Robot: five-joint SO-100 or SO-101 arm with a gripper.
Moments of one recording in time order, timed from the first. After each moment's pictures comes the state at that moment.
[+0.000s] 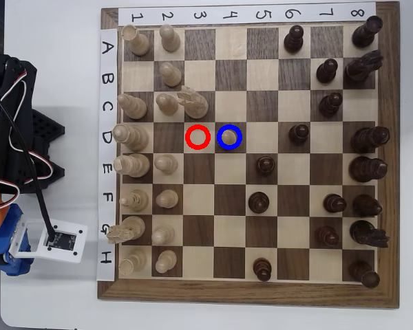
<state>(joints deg) 92.5 192.9 180.3 62.4 -0.2</state>
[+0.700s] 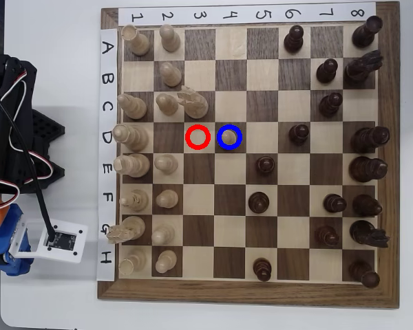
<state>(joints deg) 92.5 192.9 180.3 62.4 -0.2</state>
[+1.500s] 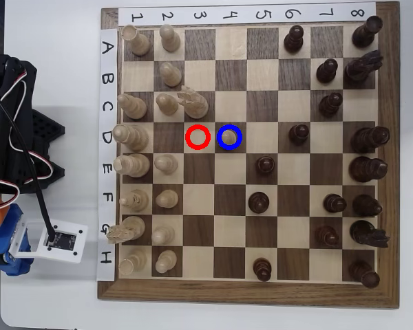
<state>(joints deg) 92.5 192.9 180.3 62.4 -0.2</state>
